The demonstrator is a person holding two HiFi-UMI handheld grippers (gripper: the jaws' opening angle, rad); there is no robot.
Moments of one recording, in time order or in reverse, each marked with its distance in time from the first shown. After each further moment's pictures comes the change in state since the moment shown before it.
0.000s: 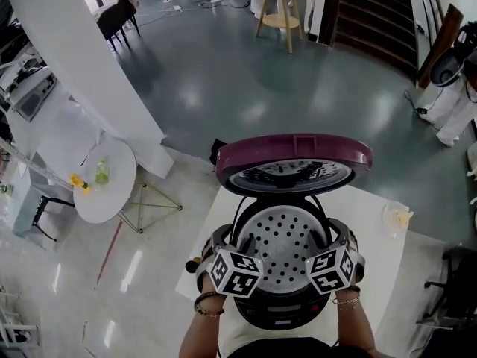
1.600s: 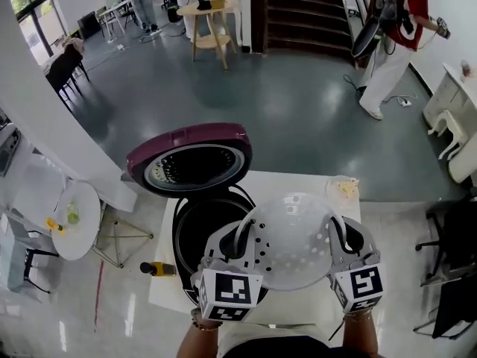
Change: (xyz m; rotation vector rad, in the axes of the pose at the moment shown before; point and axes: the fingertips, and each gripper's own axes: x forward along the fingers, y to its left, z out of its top) left arm -0.127 -0.176 0.154 0.127 -0.501 -0.154; right arm -0.245 -0.122 -0.076 0.415 -0.487 -0.303
